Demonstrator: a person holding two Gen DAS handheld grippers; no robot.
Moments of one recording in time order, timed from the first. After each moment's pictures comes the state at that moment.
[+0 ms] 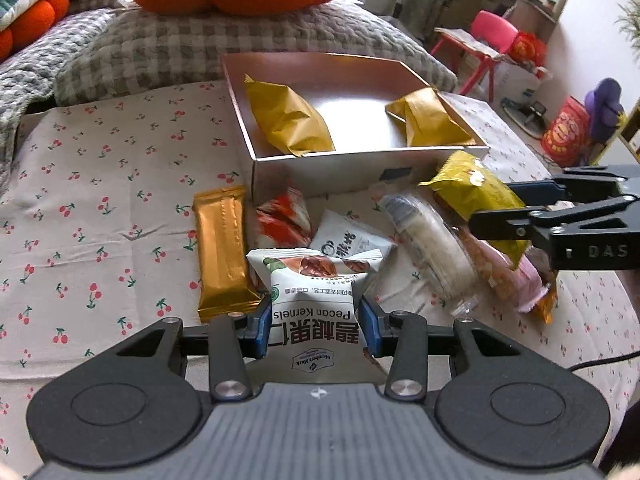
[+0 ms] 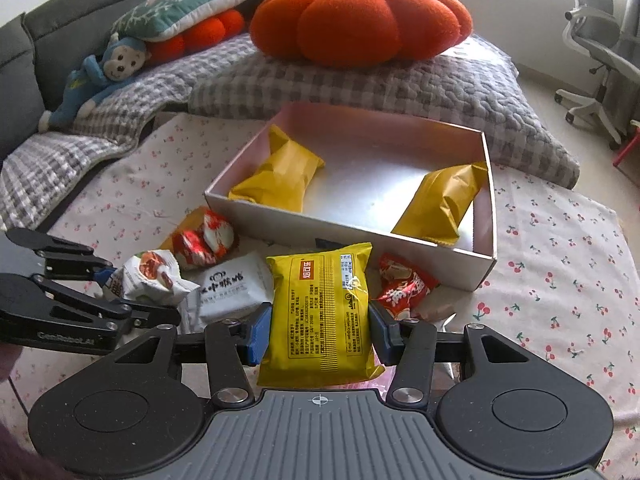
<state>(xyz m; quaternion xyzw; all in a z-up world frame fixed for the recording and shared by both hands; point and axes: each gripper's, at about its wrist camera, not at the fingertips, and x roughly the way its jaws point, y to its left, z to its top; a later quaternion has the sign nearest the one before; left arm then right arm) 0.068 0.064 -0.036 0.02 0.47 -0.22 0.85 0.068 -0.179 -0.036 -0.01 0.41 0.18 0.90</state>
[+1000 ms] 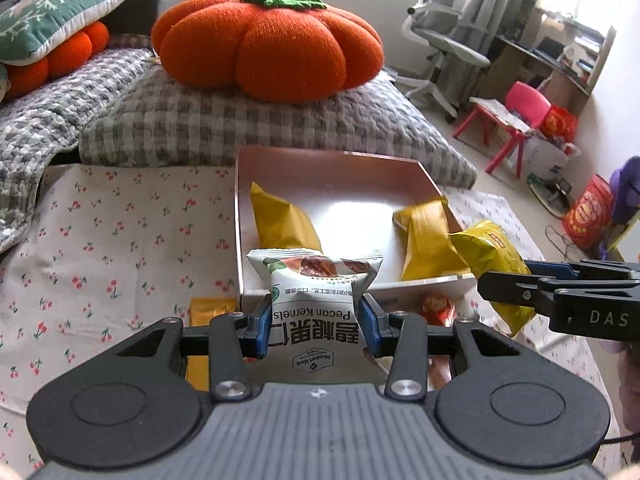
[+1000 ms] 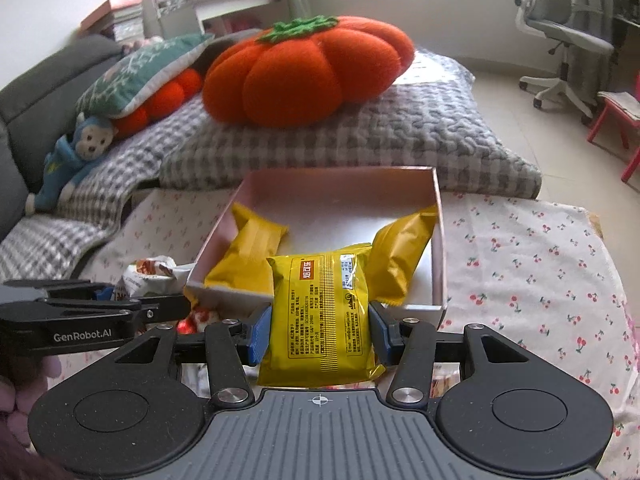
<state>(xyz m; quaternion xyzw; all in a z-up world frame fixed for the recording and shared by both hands) 0.114 0.023 0.005 -0.04 0.41 -0.17 0.89 0.094 -0.216 0.004 0.07 0.38 0.14 0.91</state>
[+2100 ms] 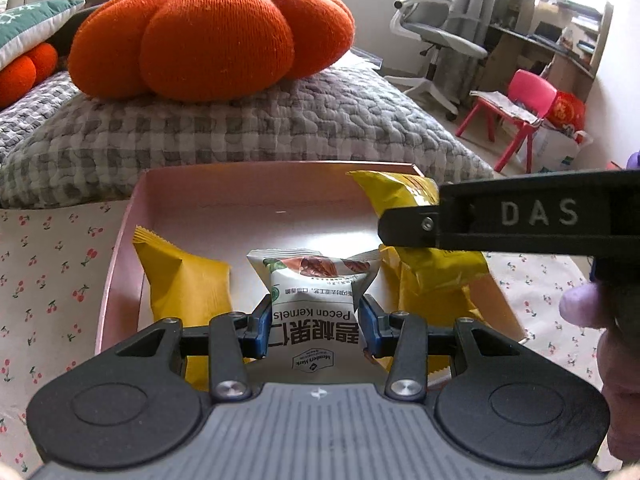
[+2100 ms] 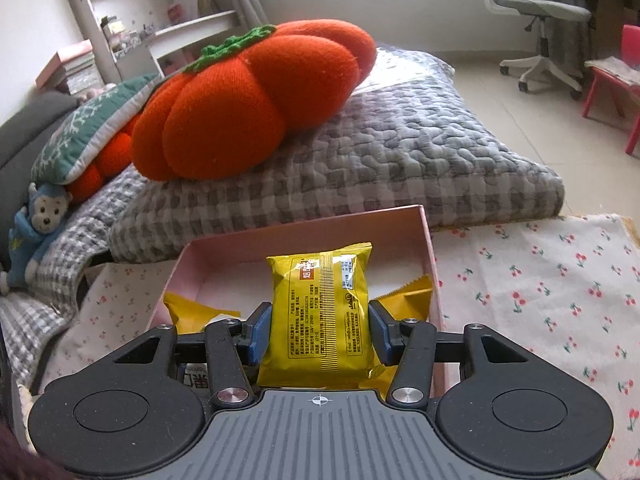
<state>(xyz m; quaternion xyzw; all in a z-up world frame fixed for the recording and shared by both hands) 0.166 -0.052 -0.042 0.00 0.39 -0.17 0.91 0.201 -0.231 -0.036 0.14 0.37 0.12 0.91</state>
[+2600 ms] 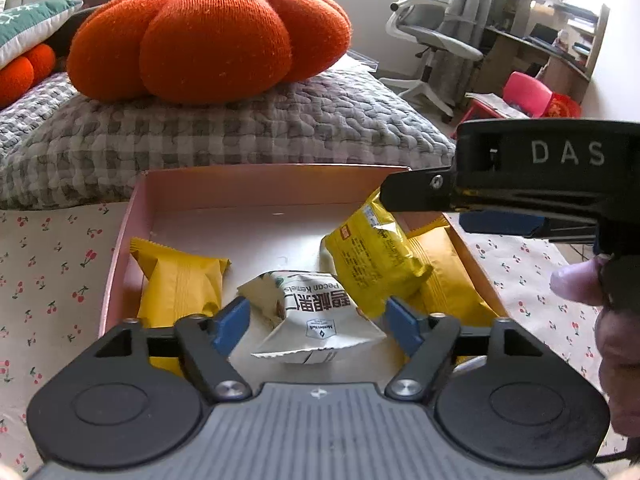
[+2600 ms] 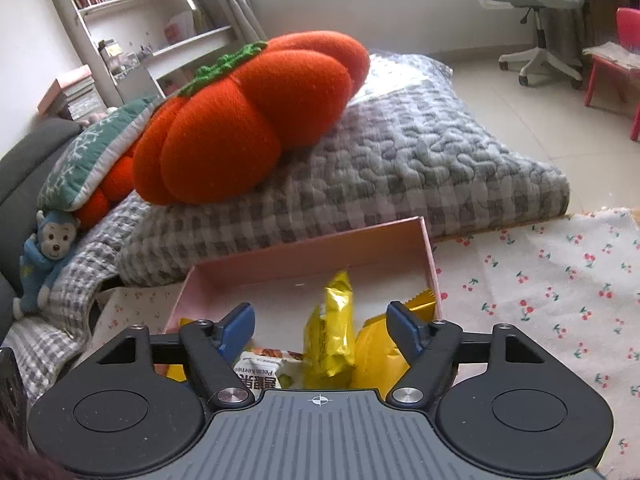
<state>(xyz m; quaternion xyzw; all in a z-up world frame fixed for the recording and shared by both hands) 0.153 -0.048 -0.032 -0.01 0.39 -0.17 0.91 0.204 -0.246 -0.031 0.18 0.35 0.12 0.91</state>
